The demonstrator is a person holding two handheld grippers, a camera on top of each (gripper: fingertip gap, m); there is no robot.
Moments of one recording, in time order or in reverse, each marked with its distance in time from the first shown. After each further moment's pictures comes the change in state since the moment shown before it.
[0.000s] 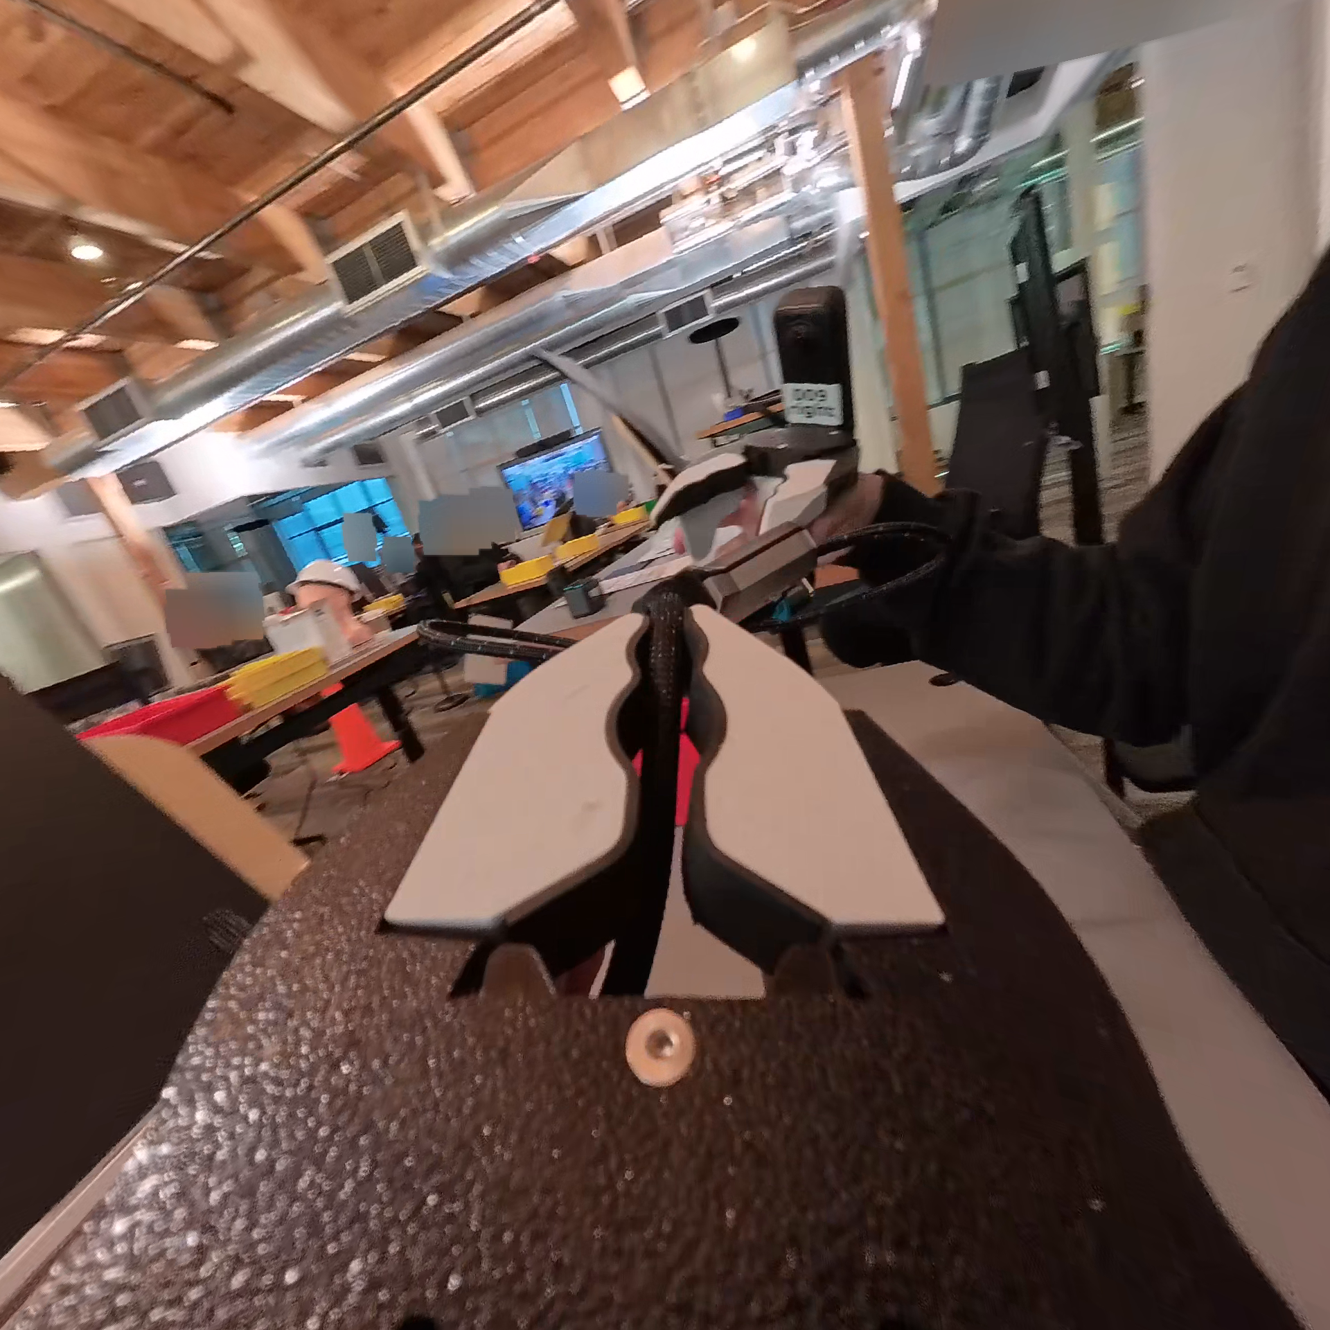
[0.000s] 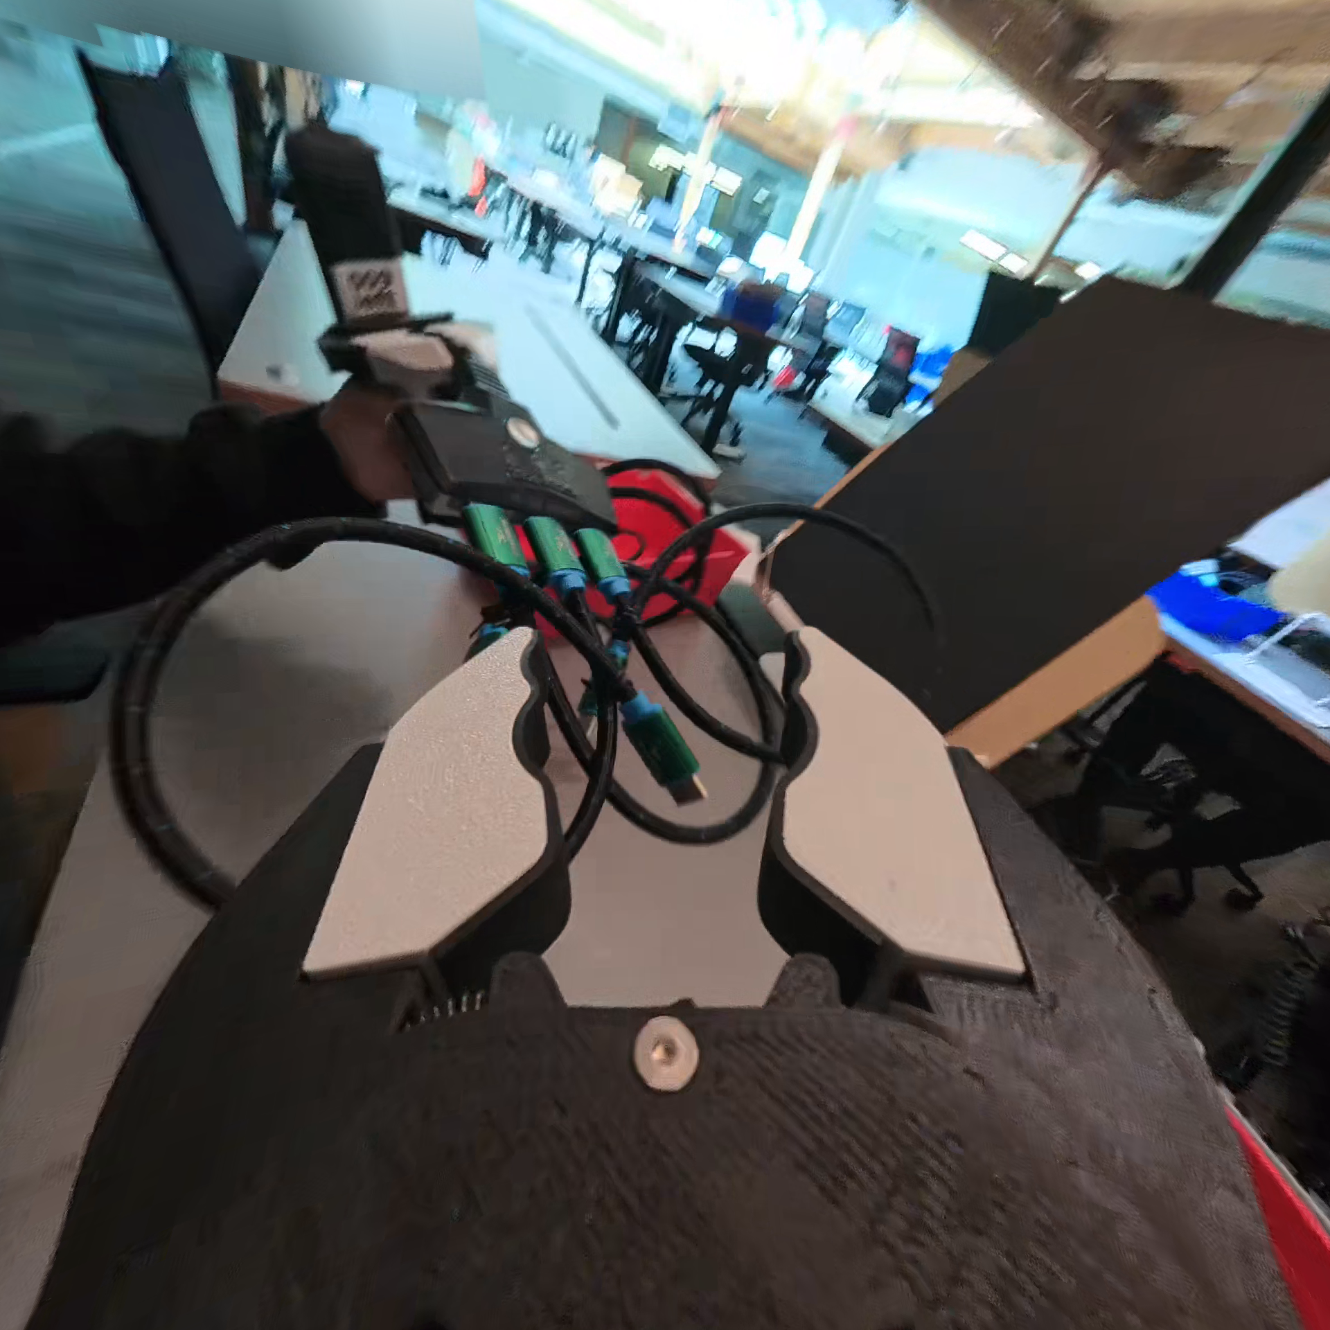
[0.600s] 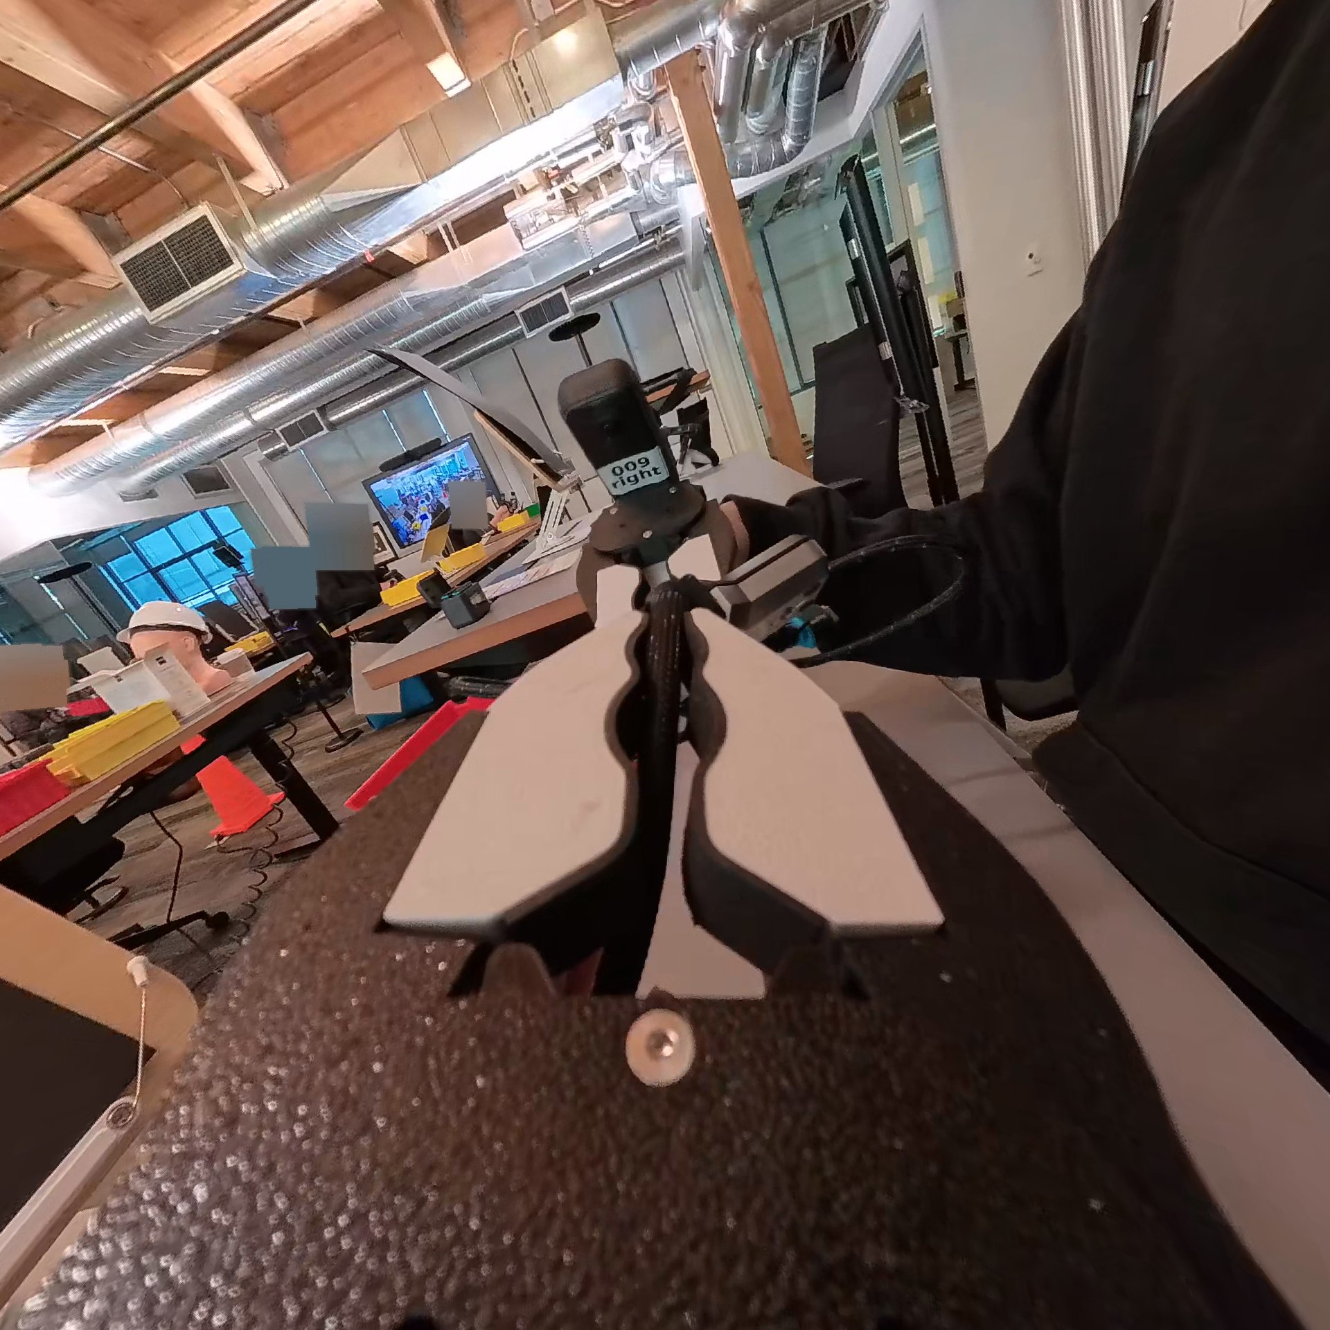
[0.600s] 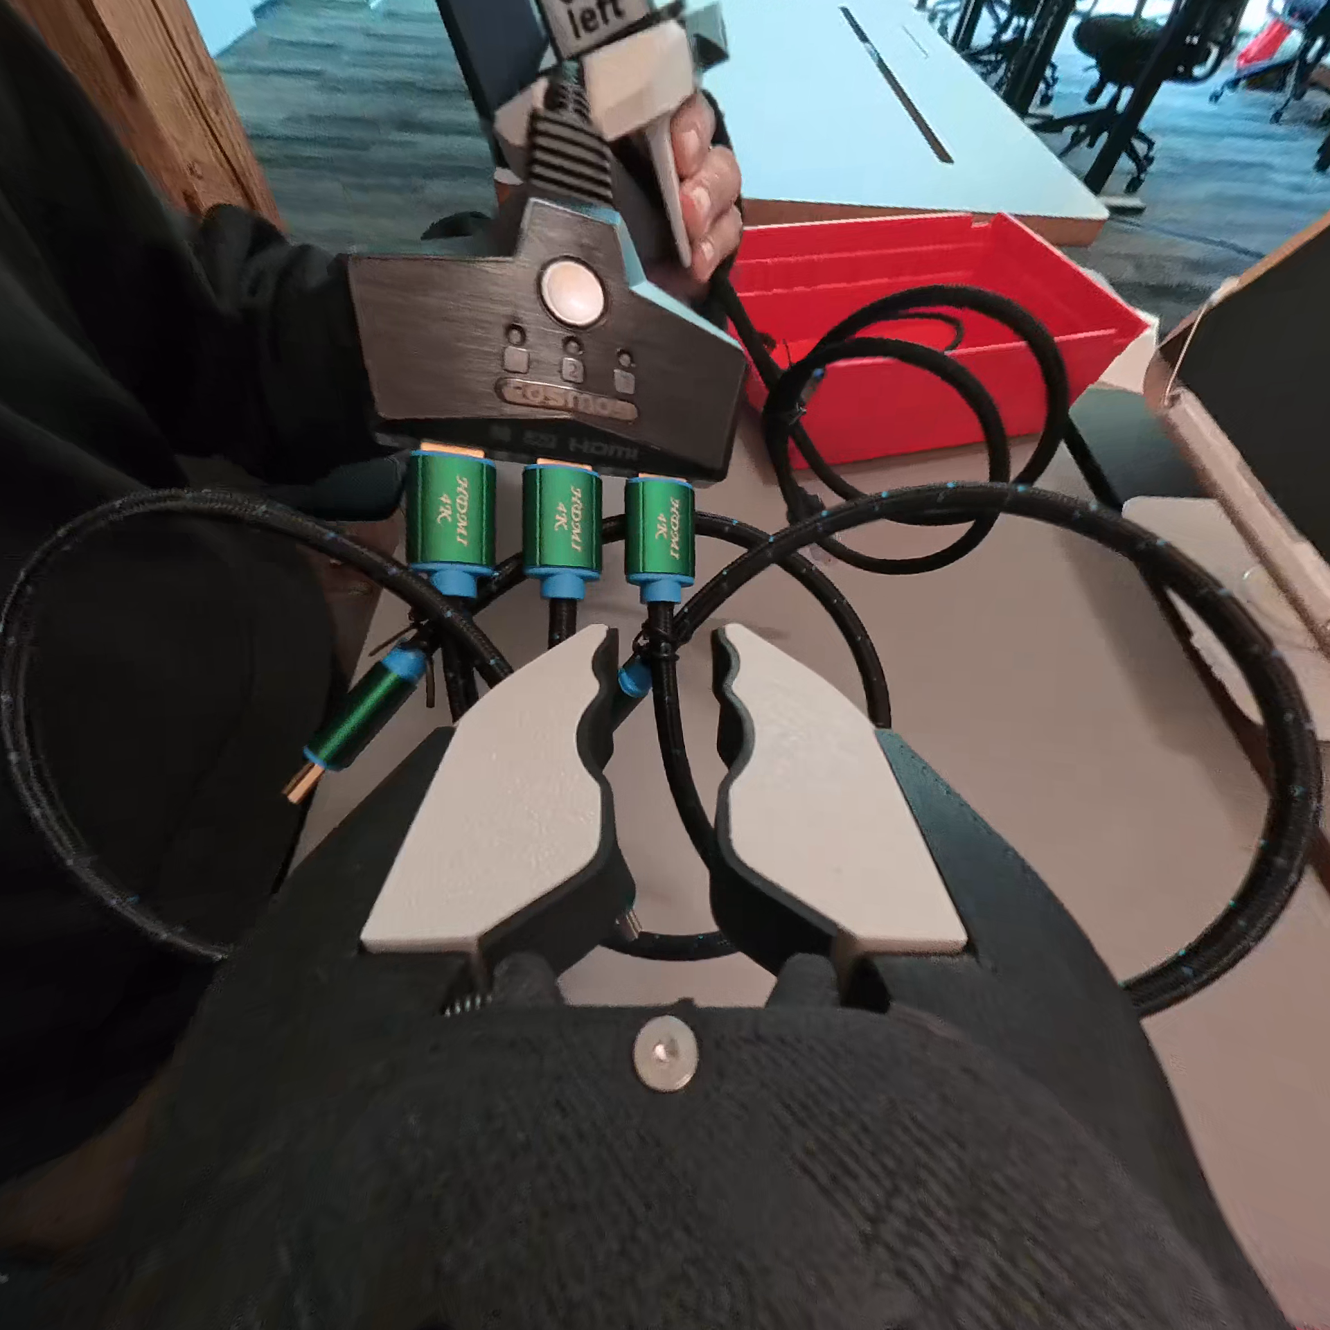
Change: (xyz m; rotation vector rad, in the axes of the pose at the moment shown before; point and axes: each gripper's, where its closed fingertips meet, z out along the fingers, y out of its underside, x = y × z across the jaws) left arm 0.044 0.026 0.021 0.001 0.214 0.020; right arm -0.068 0.081 0.030 -0.255 -0.440 0.174
